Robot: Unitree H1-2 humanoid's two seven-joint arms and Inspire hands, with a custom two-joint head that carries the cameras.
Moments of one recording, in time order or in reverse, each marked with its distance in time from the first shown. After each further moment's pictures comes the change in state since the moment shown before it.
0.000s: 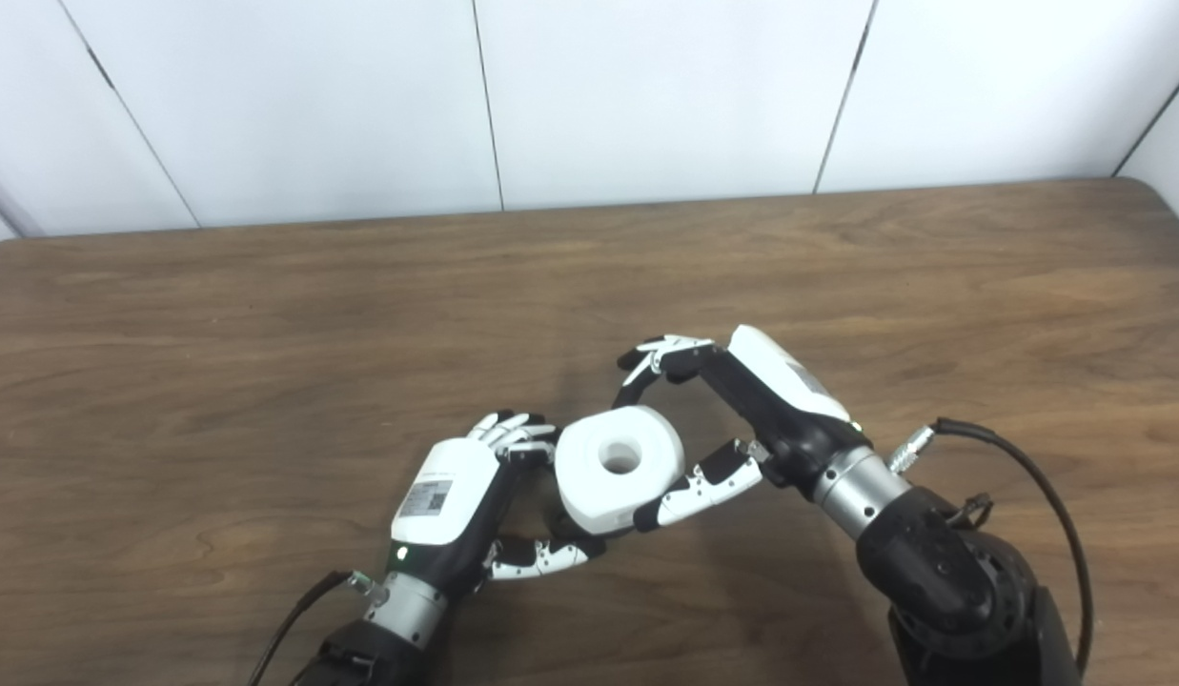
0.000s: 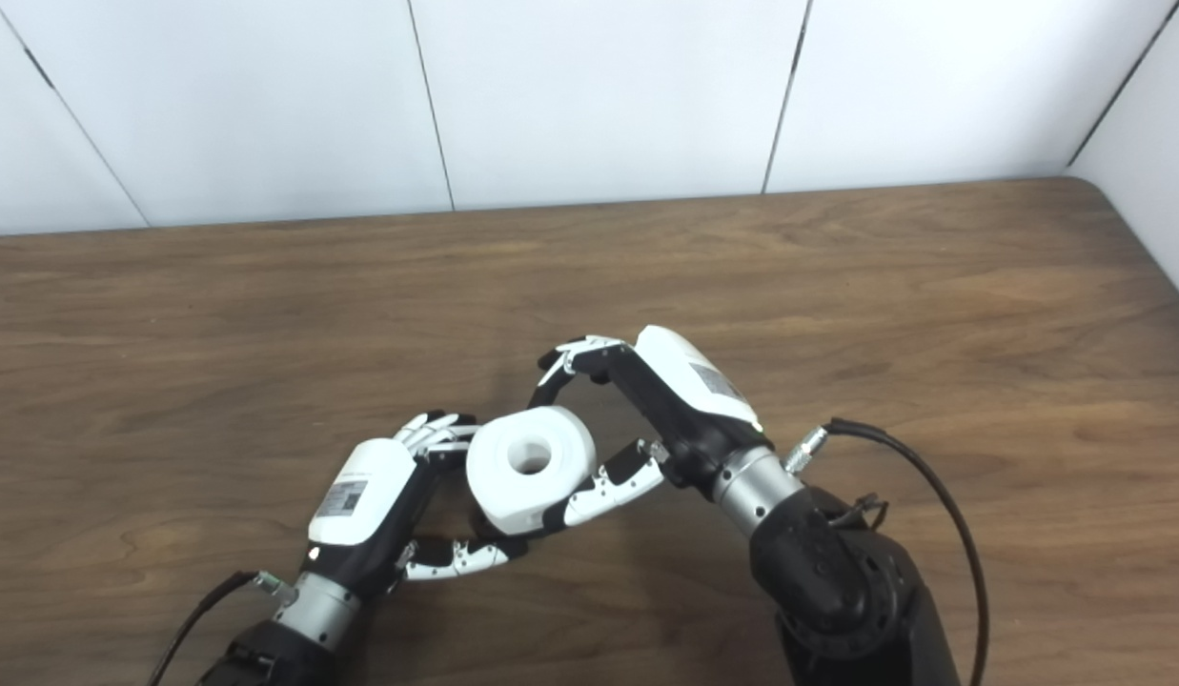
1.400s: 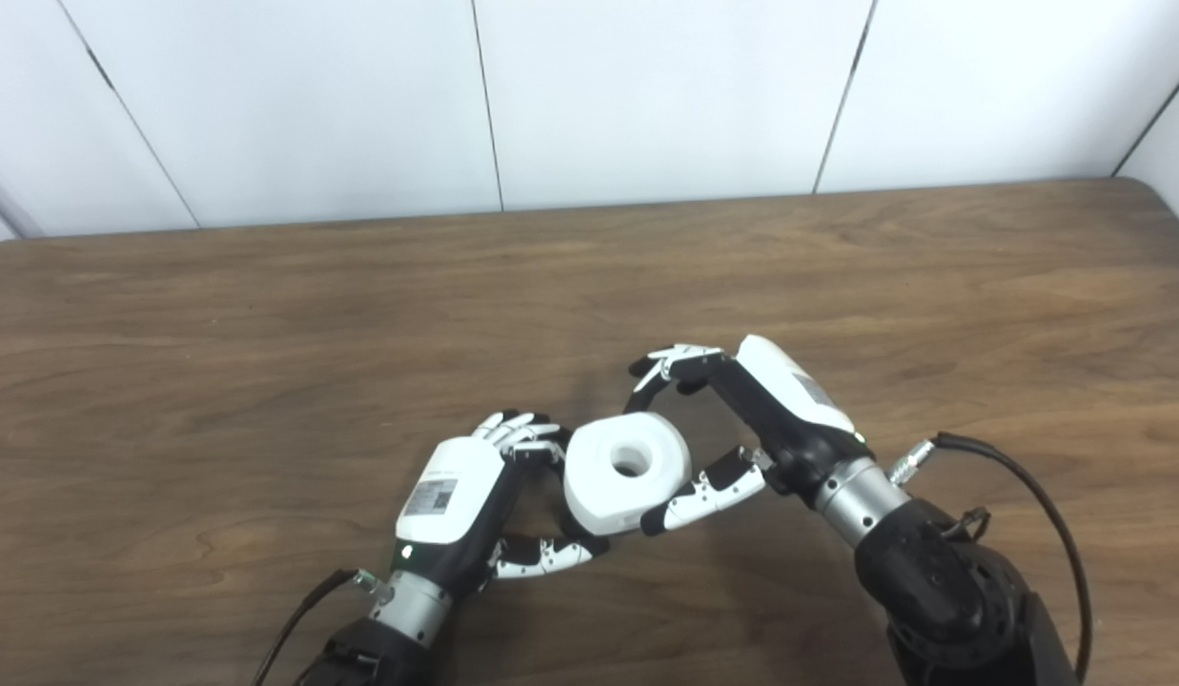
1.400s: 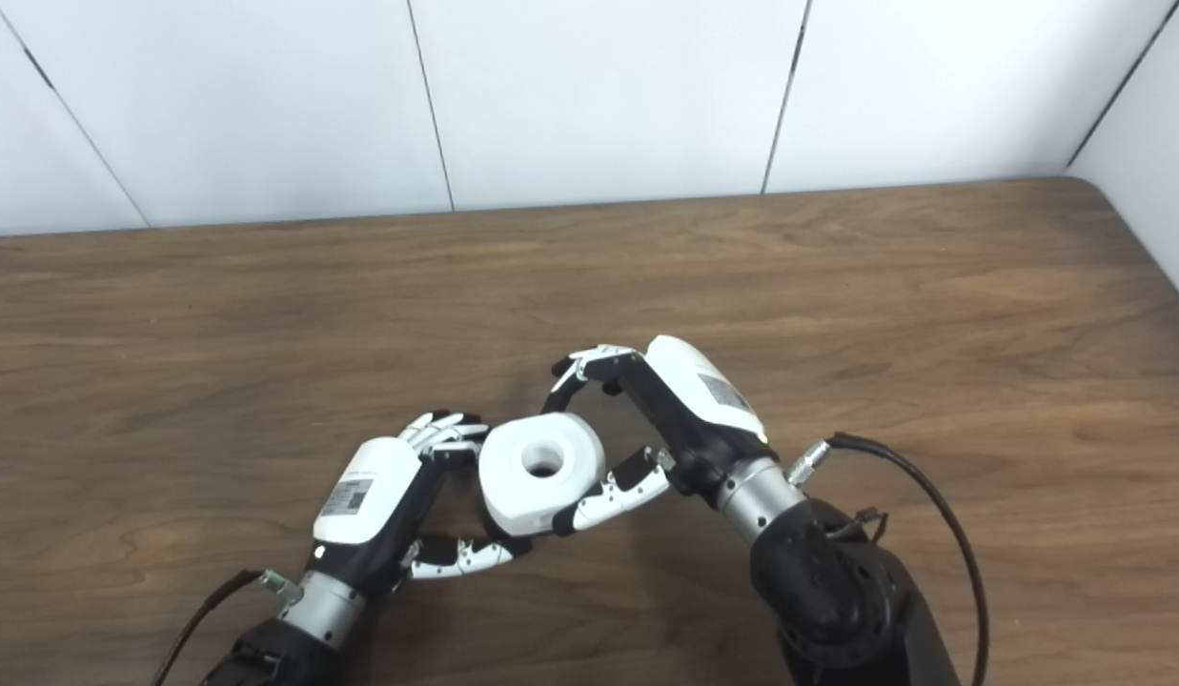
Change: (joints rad) left arm -0.005 -0.004 -0.006 0.004 0.004 0.002 0.004; right arm 0.025 -0.045 0.050 0.041 0.015 -0.012 -0.119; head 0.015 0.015
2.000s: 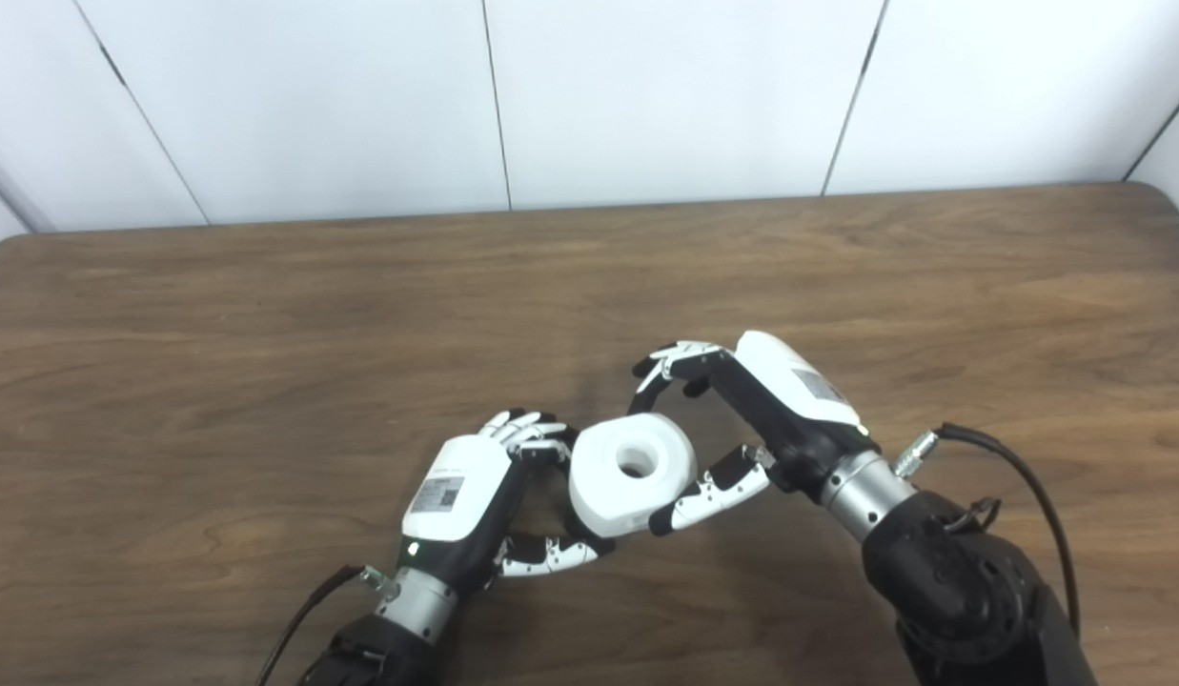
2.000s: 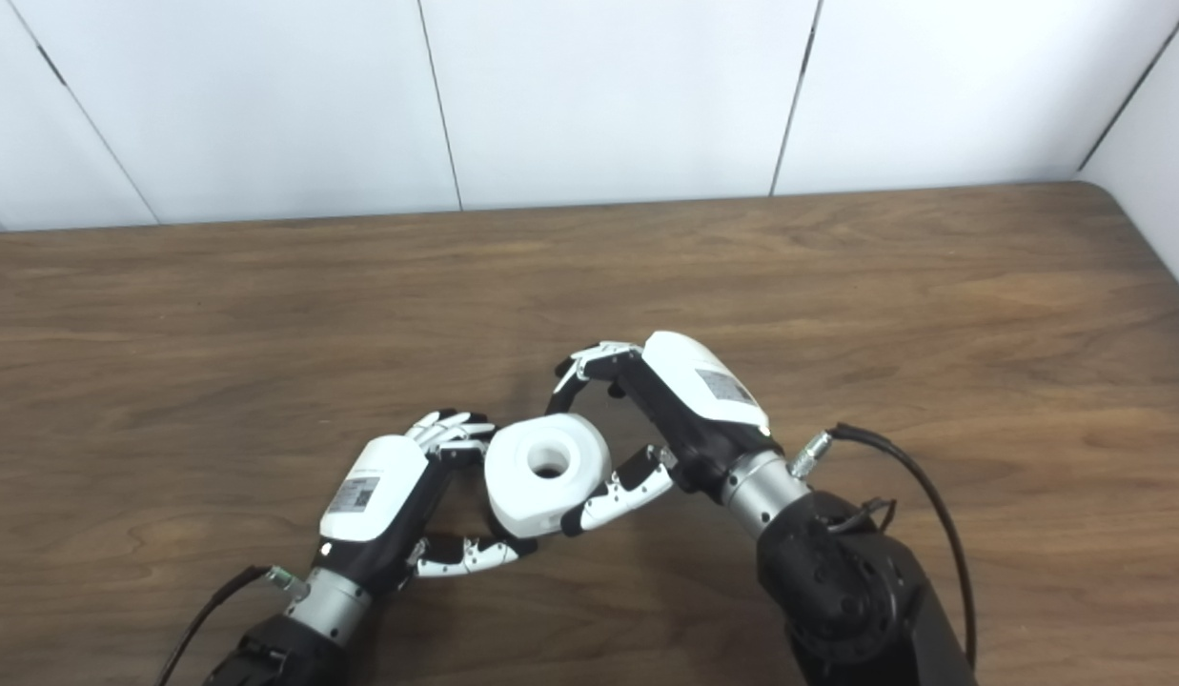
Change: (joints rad) left arm 0.000 -0.002 -0.001 0.000 0.004 0.001 0.000; right arm -0.040 -0.050 0.041 -0.022 -0.057 0.031 0.061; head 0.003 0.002
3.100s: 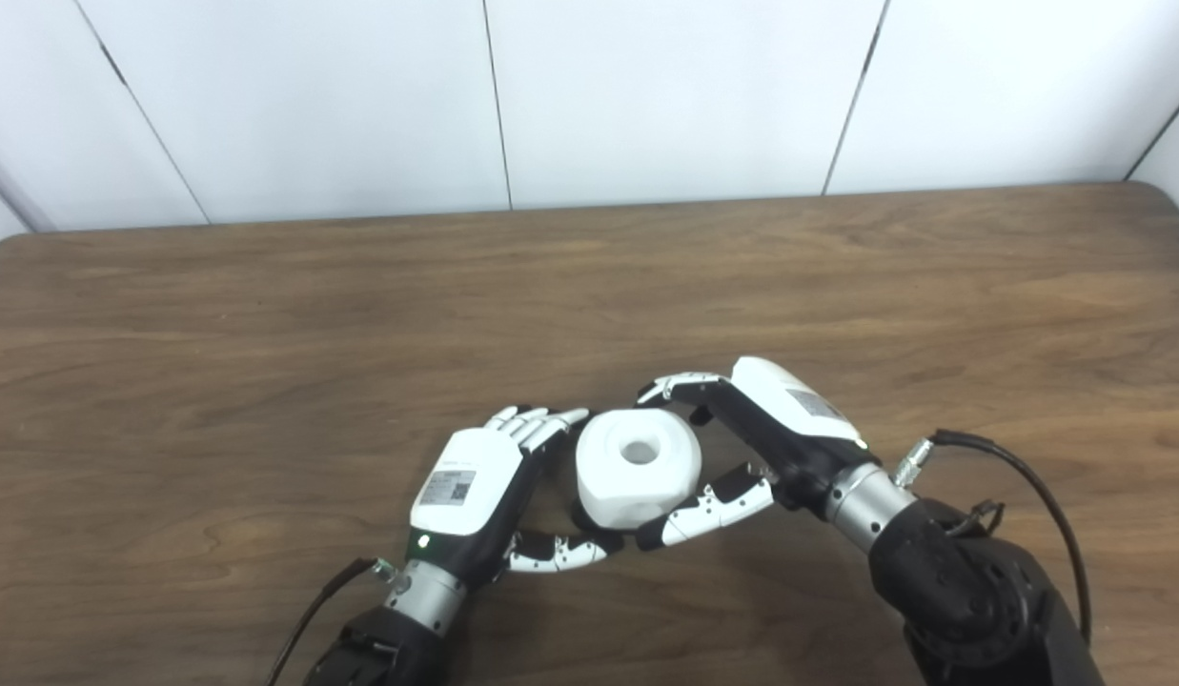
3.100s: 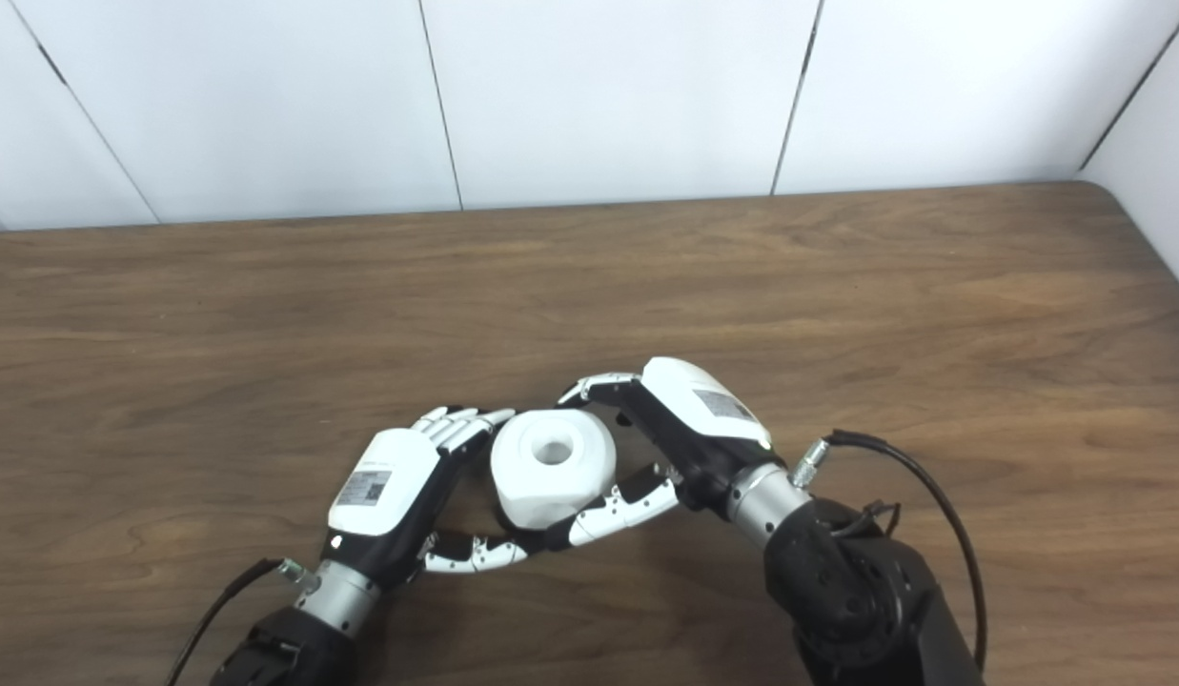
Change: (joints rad) left arm -0.016 -0.014 -0.008 0.011 0.059 0.003 0.004; right arm 0.012 -0.014 -0.009 0.006 -0.019 0.014 0.079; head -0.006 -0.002
